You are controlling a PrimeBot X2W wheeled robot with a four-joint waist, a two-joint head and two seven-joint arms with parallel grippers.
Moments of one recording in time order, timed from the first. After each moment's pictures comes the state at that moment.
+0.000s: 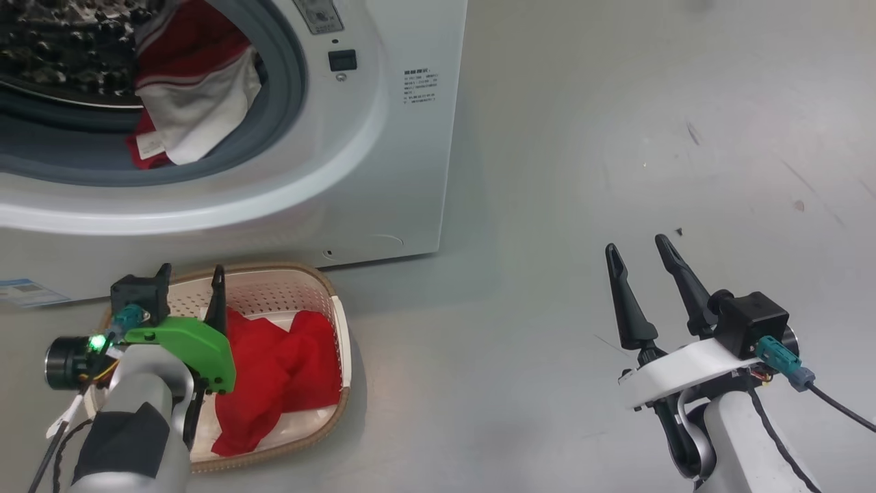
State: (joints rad) left arm -0.55 0.07 -0.07 0.96 -0.14 -0.08 -0.25; right arm -0.18 -0.05 0.21 0.24 0.31 0.08 -0.25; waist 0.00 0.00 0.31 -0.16
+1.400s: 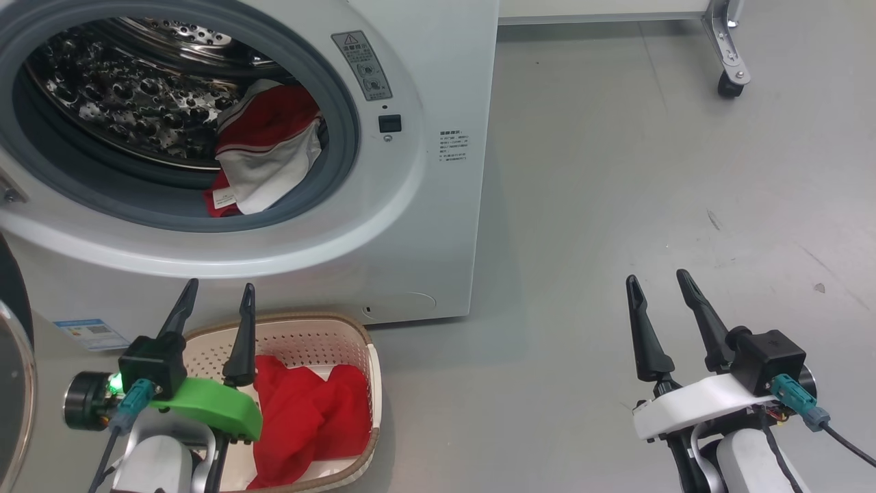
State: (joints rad) left arm -0.21 0.04 -0.07 0.38 -0.16 -0.09 -0.25; right arm -0.07 -0.05 0.17 0.18 0.31 0.09 -0.25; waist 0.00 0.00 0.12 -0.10
